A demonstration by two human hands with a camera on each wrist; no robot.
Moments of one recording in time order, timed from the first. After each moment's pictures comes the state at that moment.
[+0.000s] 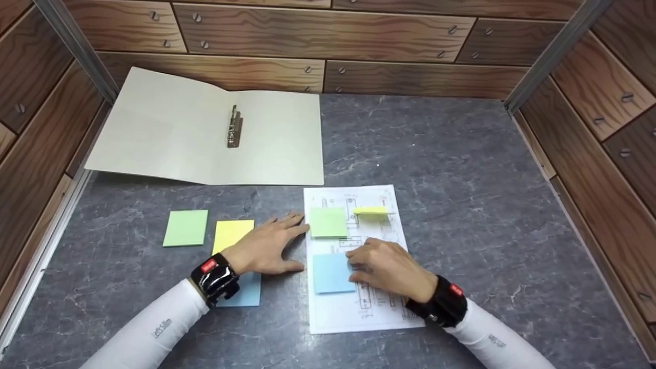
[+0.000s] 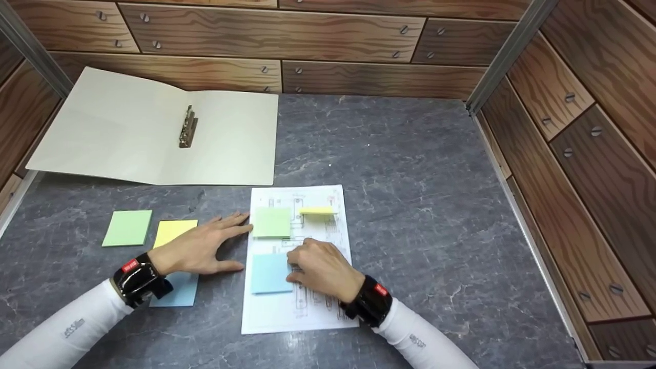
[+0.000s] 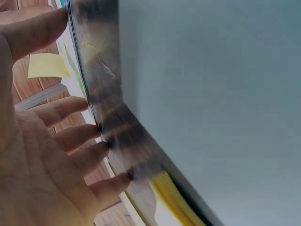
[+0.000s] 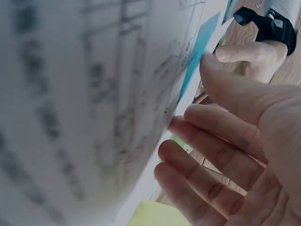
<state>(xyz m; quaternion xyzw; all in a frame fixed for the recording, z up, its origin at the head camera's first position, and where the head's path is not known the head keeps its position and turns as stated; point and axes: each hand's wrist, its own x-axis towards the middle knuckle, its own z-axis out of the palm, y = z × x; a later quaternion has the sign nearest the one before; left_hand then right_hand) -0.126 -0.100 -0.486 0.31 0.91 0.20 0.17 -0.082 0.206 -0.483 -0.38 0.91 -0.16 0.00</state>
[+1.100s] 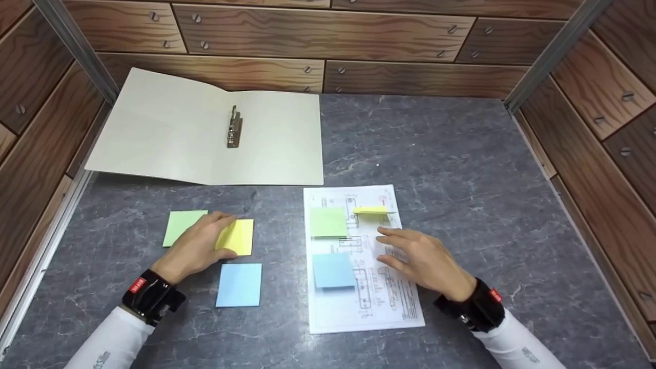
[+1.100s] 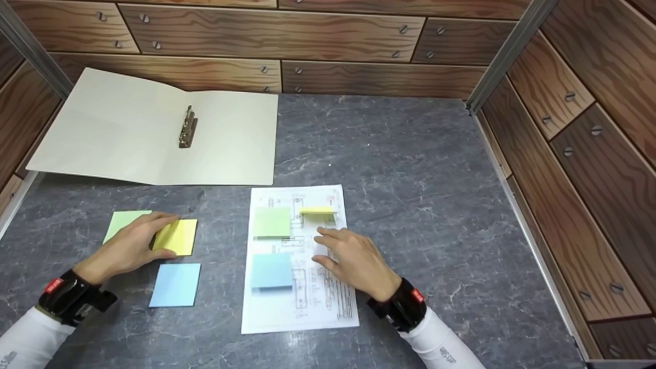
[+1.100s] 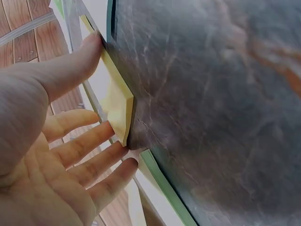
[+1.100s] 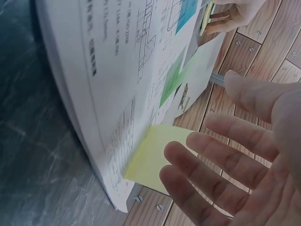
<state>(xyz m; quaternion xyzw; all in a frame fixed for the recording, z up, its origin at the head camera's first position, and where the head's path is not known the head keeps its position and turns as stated) -0.110 -0.206 -0.483 0.20 0.95 0.22 0.05 -0.081 0.257 -0.467 -0.33 0.93 -0.16 -0.08</state>
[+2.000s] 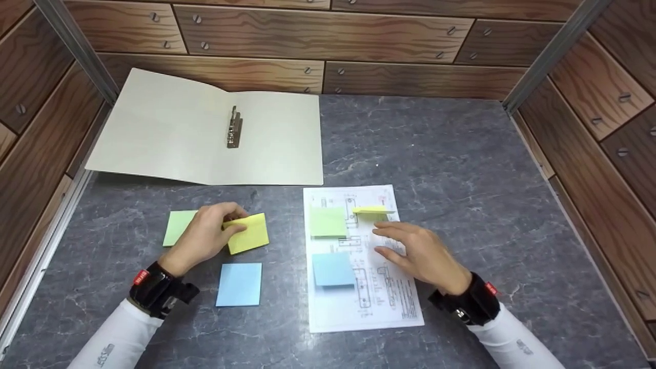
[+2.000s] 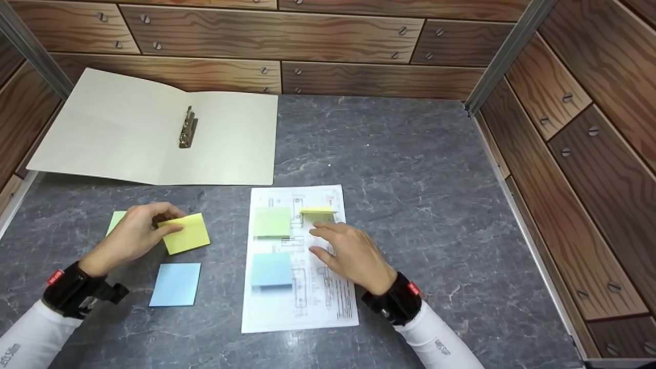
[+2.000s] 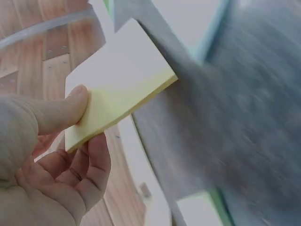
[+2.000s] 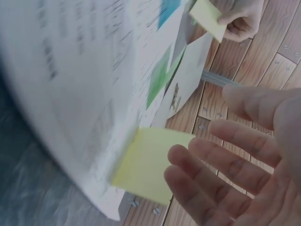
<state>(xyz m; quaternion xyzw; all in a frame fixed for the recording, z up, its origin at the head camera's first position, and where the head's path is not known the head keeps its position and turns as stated) -0.120 -0.180 -0.460 0.16 0.92 0.35 0.01 -0.088 0.251 -0.462 -0.32 0.92 -0.20 -0.11</state>
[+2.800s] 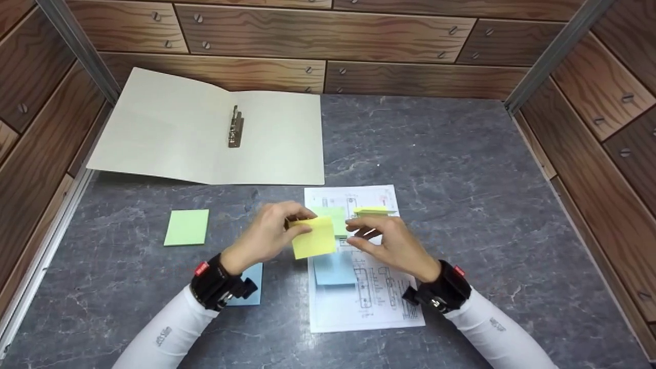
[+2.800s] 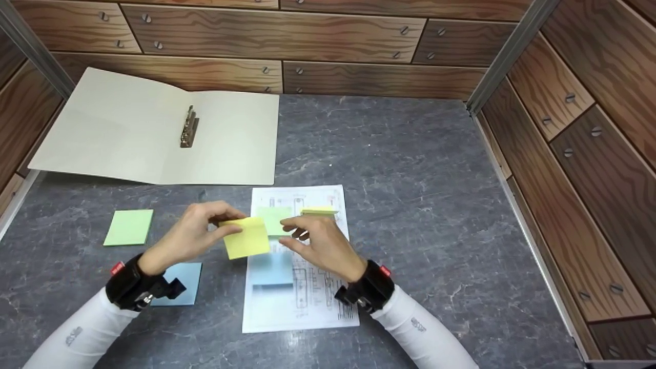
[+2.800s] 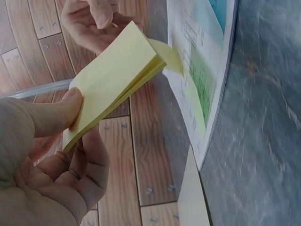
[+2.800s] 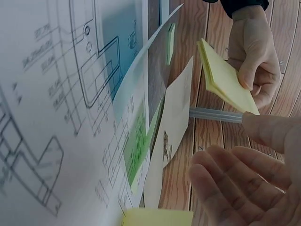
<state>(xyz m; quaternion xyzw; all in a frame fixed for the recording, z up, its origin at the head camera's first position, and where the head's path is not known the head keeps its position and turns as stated) -0.115 -0.086 -0.437 0.28 0.86 0.43 0.01 -0.107 0.203 -0.457 -0.30 0.87 -0.39 0.00</state>
